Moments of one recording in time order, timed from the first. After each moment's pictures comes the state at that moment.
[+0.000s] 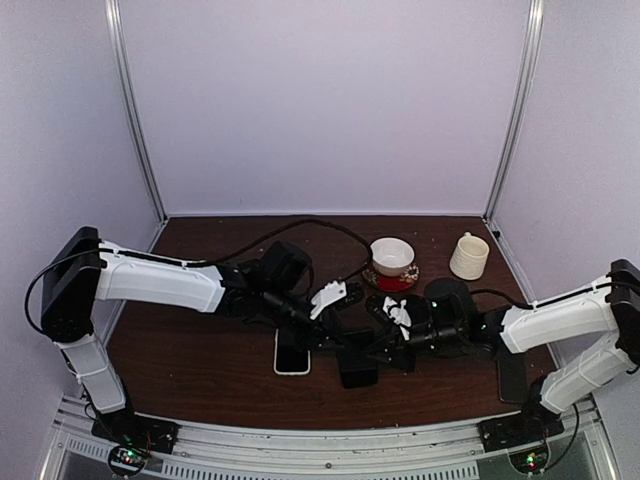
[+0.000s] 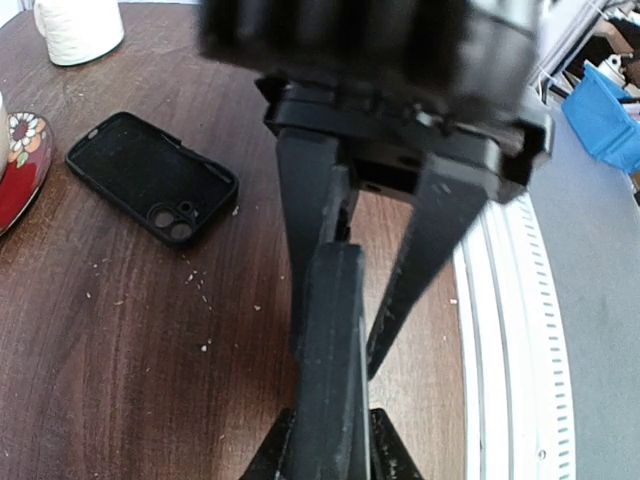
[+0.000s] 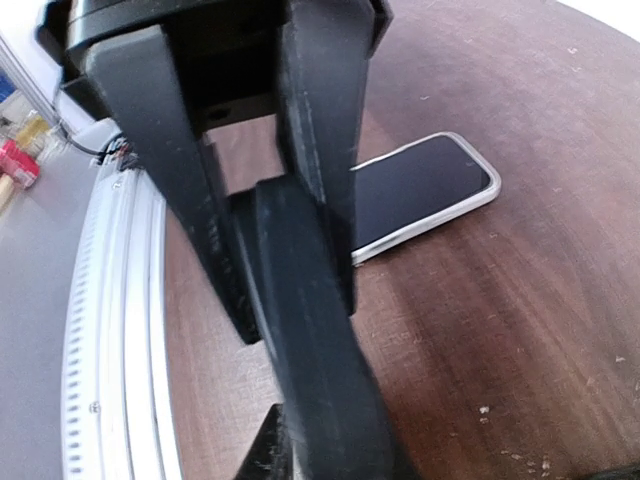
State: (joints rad) left arm -0.99 1.77 1.12 -0.09 0.57 0.17; right arm 0.88 1.37 0.49 0.35 -0.45 0.06
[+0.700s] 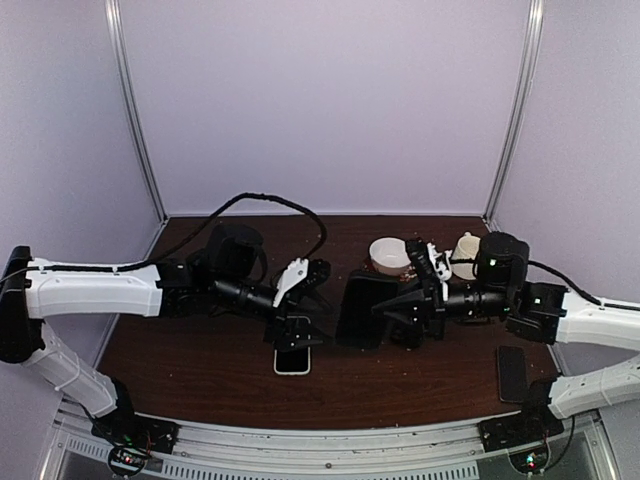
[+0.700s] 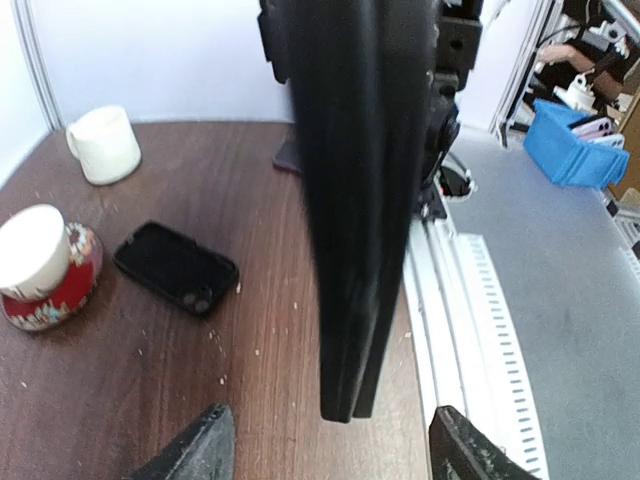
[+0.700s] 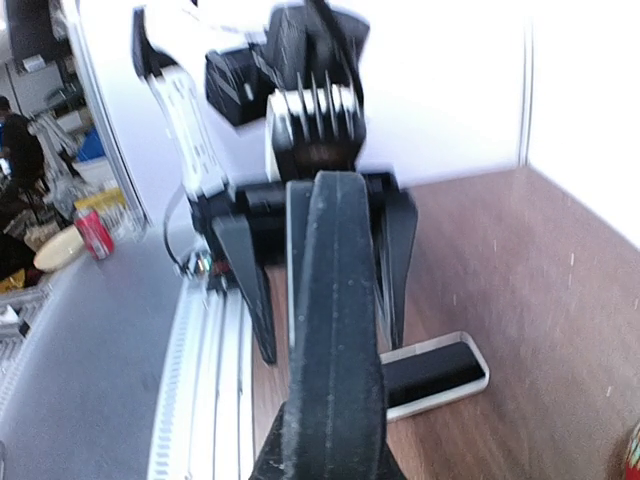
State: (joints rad) left arm -0.99 1.44 0.97 -0.03 0.61 0.19; right arm 0.88 1.02 0.64 0.15 -0.56 0.04
